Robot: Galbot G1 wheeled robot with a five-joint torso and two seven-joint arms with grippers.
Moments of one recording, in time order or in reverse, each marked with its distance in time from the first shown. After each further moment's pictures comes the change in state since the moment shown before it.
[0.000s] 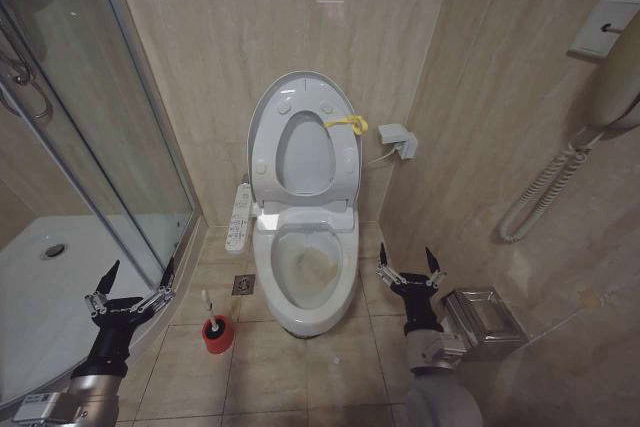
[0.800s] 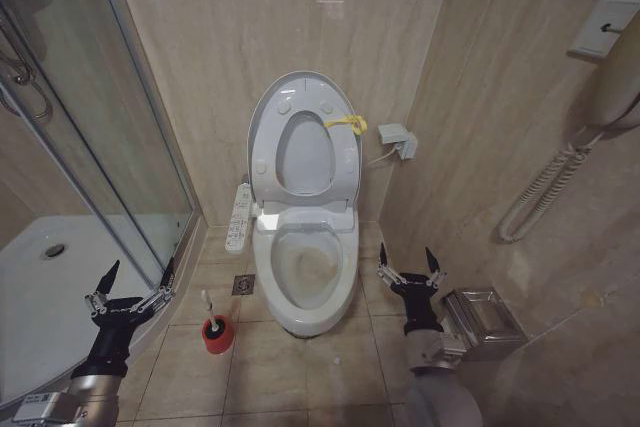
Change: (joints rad) left arm 0.000 0.000 0.000 0.000 0.000 0.000 0.000; right arm 0.000 -0.001 0.000 -0.001 0.001 0.000 0.000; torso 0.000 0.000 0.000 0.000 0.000
